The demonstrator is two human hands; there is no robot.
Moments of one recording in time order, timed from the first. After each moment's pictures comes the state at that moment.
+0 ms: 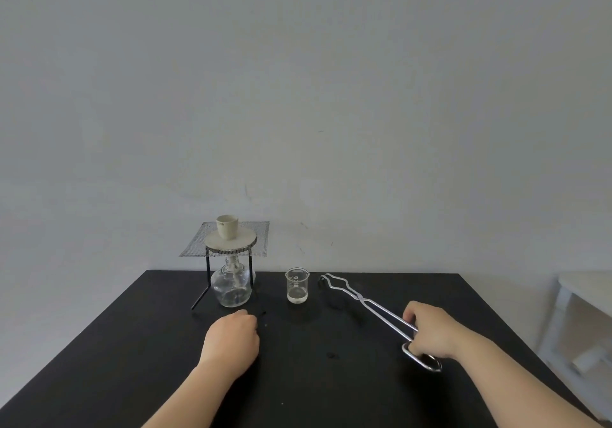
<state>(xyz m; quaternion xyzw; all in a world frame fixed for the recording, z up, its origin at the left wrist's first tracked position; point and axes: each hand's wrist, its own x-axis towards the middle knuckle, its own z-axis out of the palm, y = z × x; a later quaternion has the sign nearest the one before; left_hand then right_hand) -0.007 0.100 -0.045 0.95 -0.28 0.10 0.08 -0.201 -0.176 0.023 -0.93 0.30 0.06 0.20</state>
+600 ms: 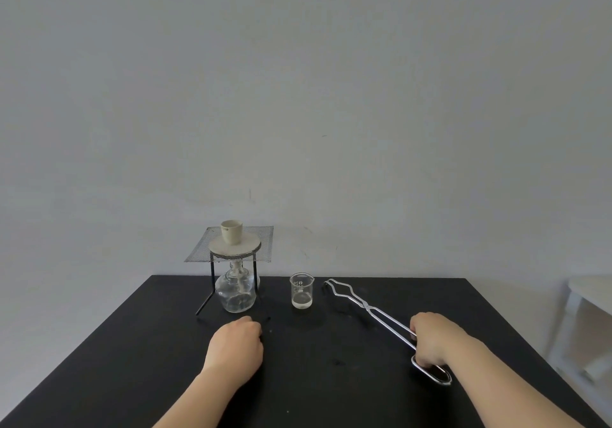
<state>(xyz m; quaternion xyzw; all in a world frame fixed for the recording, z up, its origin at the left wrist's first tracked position) -0.007 0.103 -0.043 0.95 -0.29 0.09 0.09 -0.186 -0.165 0.023 -0.93 0.33 0.12 0.07</state>
